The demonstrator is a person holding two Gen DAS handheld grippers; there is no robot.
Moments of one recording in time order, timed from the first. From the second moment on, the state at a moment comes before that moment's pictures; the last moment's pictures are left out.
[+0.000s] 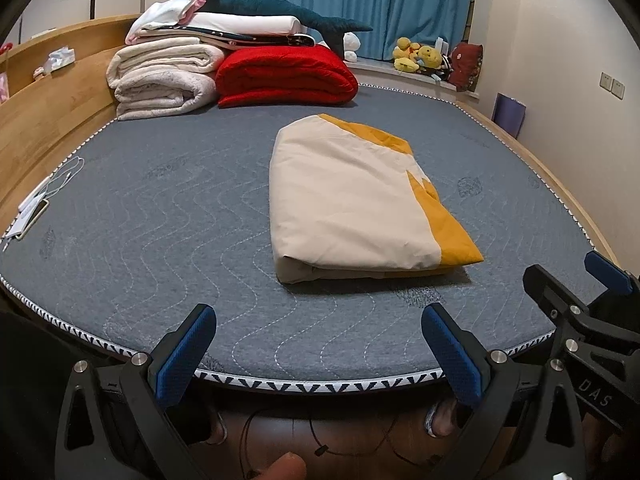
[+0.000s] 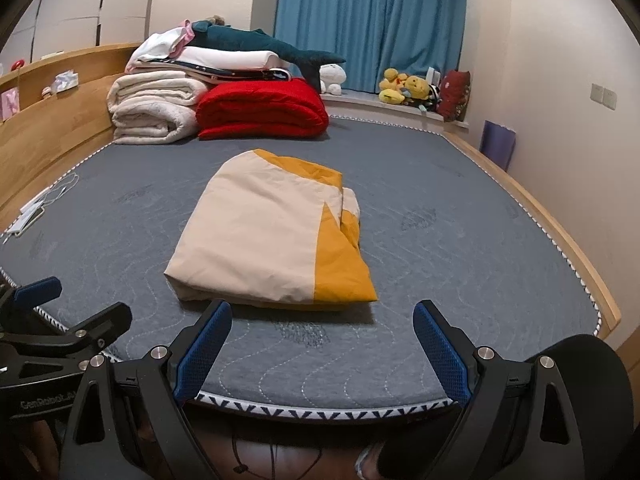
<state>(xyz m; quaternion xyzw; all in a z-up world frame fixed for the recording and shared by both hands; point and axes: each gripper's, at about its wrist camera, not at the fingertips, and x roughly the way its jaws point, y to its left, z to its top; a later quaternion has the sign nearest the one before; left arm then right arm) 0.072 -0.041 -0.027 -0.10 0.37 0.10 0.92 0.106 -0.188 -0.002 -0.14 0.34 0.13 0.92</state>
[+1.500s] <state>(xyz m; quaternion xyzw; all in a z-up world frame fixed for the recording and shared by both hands) 0.069 -0.045 -0.023 -0.10 0.36 0.09 0.92 0.107 -0.180 -0.003 -0.14 0.33 0.13 0.93</state>
